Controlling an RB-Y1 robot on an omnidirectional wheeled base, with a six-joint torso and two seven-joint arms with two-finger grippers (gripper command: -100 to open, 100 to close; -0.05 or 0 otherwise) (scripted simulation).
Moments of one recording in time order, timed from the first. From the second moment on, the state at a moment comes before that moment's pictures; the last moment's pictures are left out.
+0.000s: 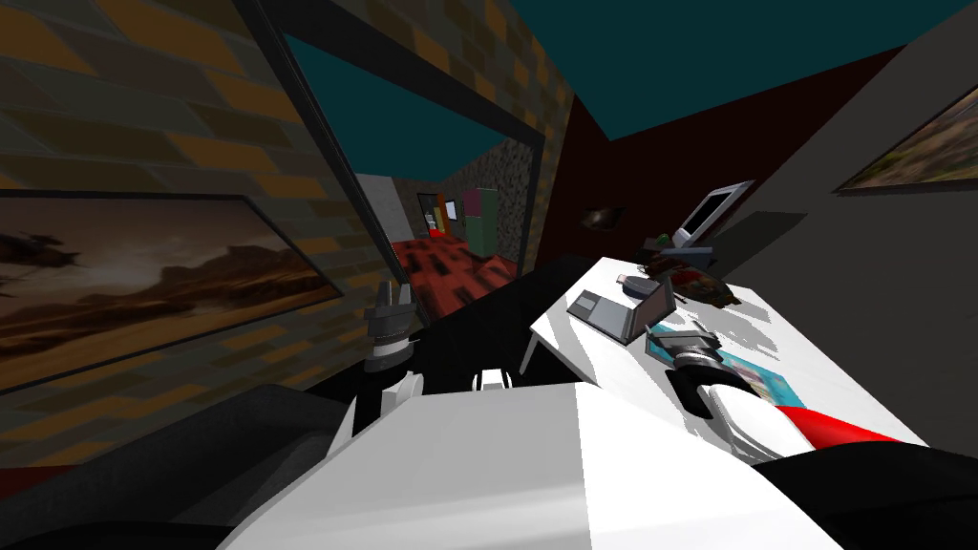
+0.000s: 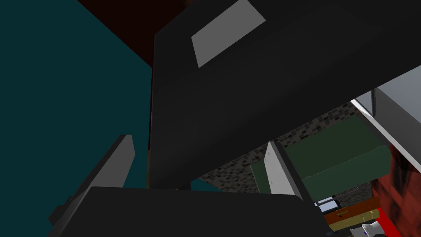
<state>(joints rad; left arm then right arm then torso) 0.51 0.03 -0.05 -2.29 -0.02 -0.60 0.17 0.41 -0.36 -0.74 -1.65 1.49 -0.11 0.44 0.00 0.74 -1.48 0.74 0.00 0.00</state>
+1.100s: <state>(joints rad) 0.51 0.03 -0.05 -2.29 -0.02 -0.60 0.17 0.19 -0.37 -0.71 -1.50 1.77 -0.10 0.27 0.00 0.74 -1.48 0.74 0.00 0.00</state>
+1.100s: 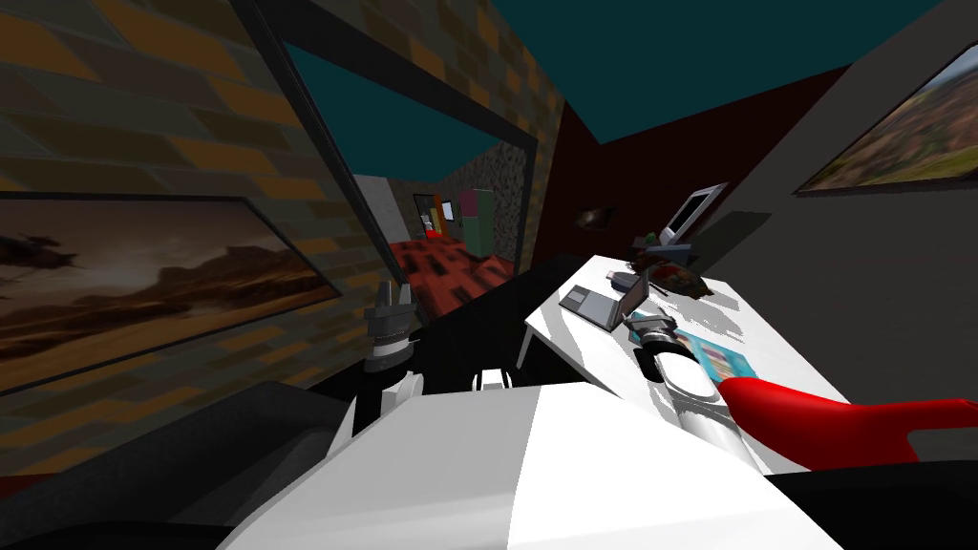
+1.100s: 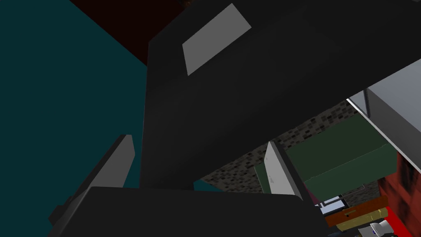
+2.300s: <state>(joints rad) 0.51 0.03 -0.05 -2.29 -0.02 -0.60 0.17 0.02 -0.40 -0.64 -1.34 1.99 -0.07 0.11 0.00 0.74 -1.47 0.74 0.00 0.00</state>
